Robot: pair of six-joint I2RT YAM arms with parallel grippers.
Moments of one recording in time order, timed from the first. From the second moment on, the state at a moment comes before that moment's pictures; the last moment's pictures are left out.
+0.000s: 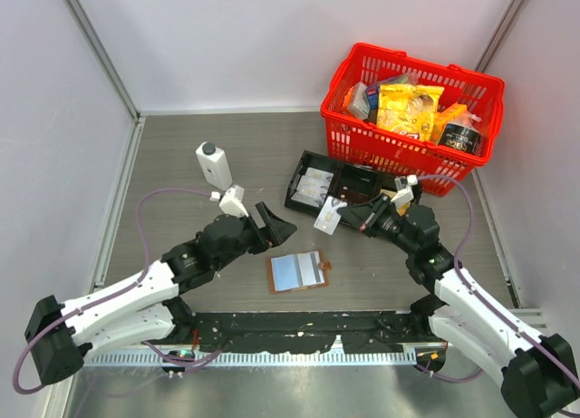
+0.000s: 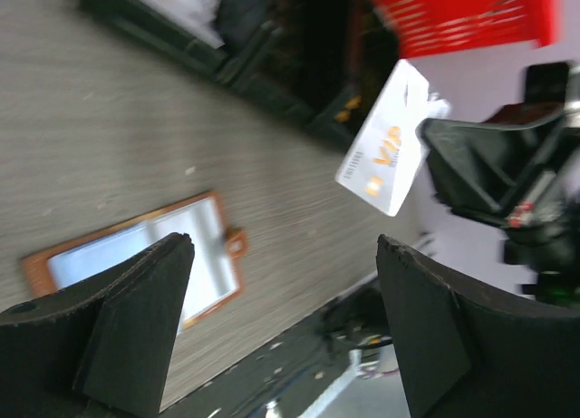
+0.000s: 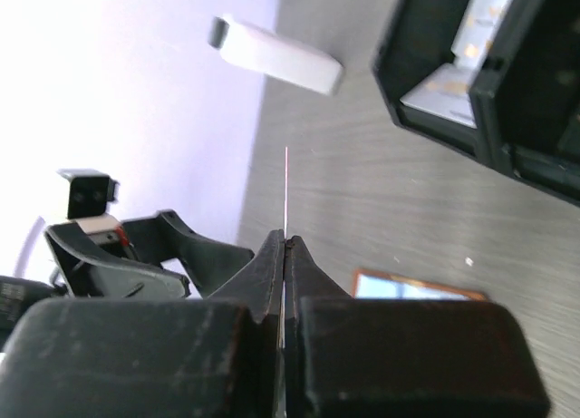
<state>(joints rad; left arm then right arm) -0.93 0.92 0.60 -0.14 -0.21 -1.05 0.43 0.78 0.36 0.23 -0.31 1.03</state>
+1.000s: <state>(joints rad) -0.93 1.04 0.51 0.55 -0.12 -1.07 0.71 0.74 0.28 0.61 0.06 1.28</state>
